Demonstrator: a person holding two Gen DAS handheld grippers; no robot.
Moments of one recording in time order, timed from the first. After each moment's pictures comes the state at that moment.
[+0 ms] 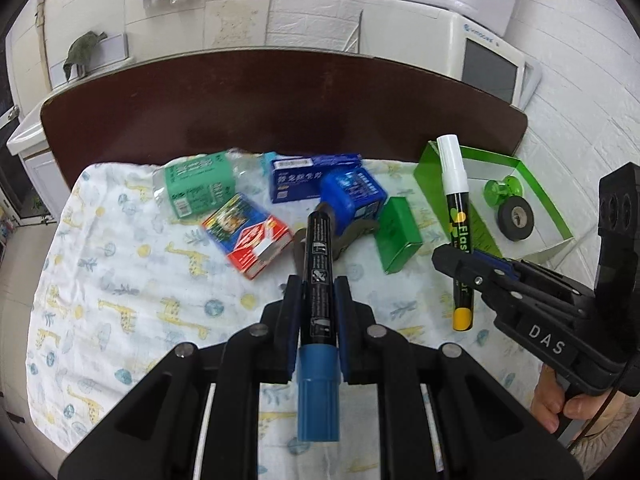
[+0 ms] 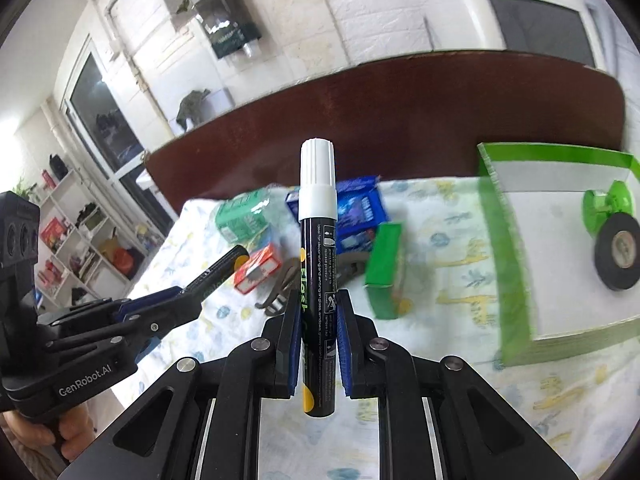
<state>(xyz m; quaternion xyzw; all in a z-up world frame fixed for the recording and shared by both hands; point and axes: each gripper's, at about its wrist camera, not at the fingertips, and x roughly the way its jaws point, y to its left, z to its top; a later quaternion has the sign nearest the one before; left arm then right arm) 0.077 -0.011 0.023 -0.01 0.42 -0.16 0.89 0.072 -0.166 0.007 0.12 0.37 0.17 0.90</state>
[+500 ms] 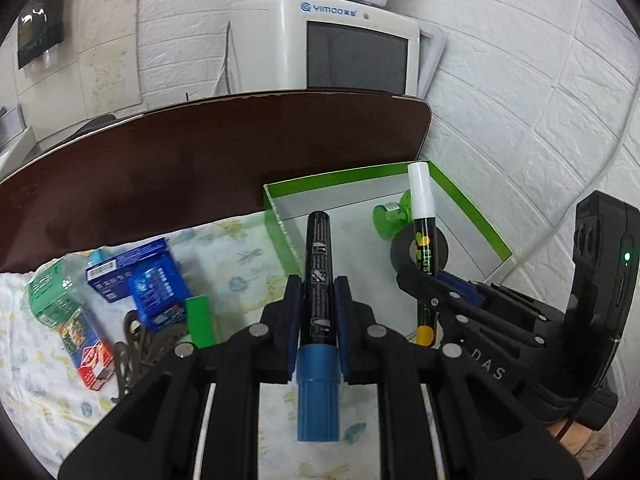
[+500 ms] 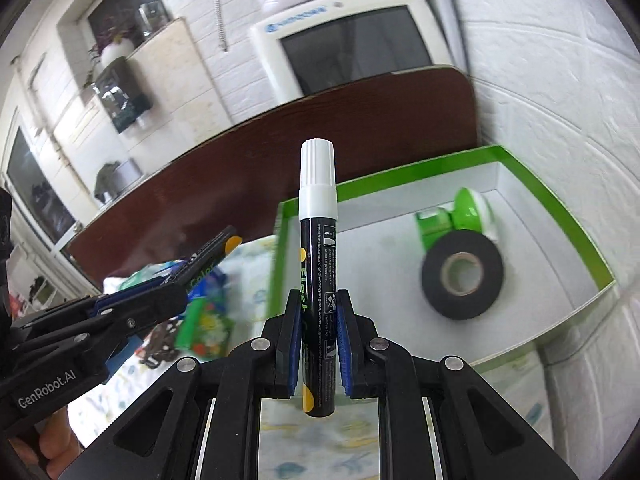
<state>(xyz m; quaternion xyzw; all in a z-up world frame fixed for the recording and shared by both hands) 0.127 -0.181 0.048 0.03 0.40 -0.27 0.87 0.073 -0.317 0.015 0.18 0.35 0.02 0.92</state>
